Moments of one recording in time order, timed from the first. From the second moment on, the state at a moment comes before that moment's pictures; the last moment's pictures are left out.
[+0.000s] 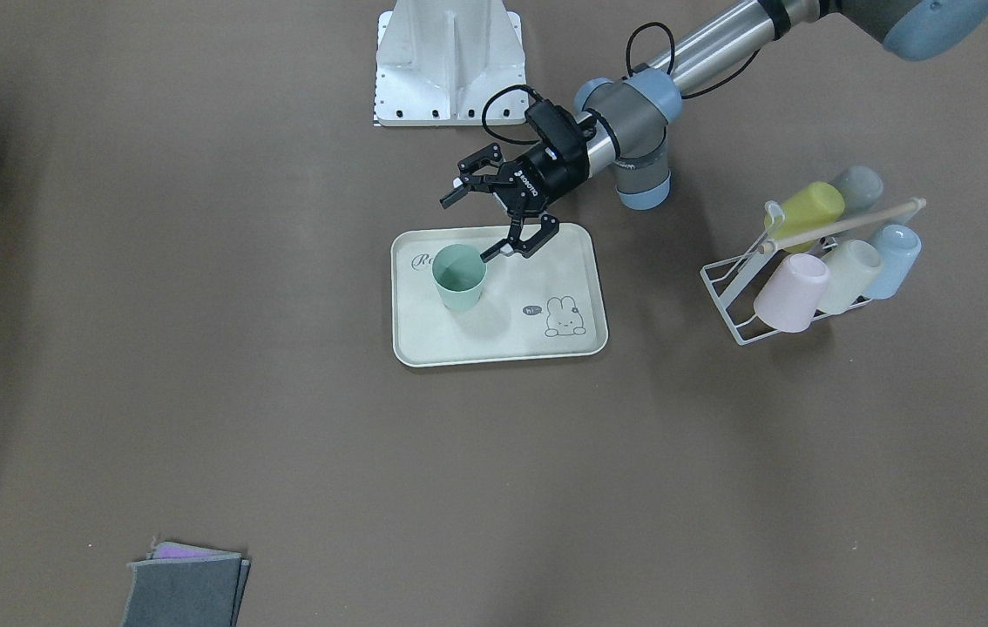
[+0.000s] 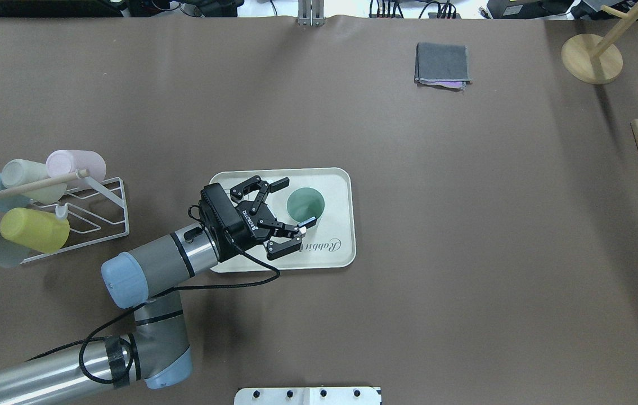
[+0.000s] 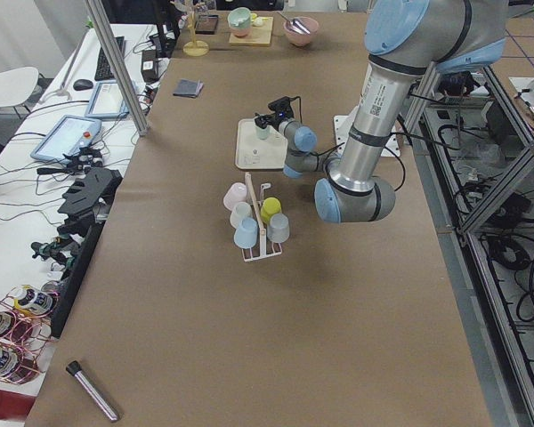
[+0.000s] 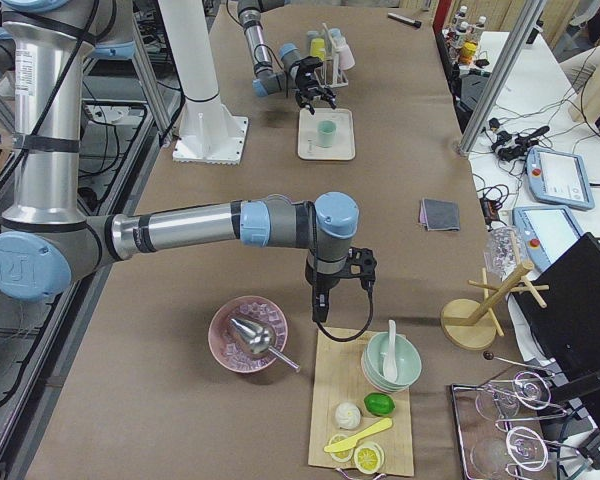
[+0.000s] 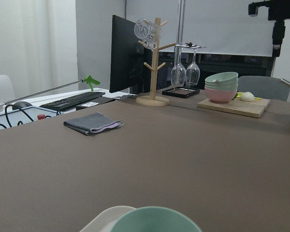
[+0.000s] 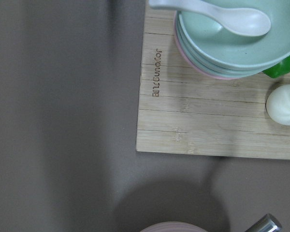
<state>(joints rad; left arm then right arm) -0.36 -2.12 -1.36 -3.27 -1.33 -0.40 1.50 -1.68 1.86 -1.76 2.29 0.02</state>
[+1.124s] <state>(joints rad) -0.99 -2.17 -1.71 -1.93 -1.77 -0.44 1.49 -1.67 1.86 -1.76 2.29 0.02</state>
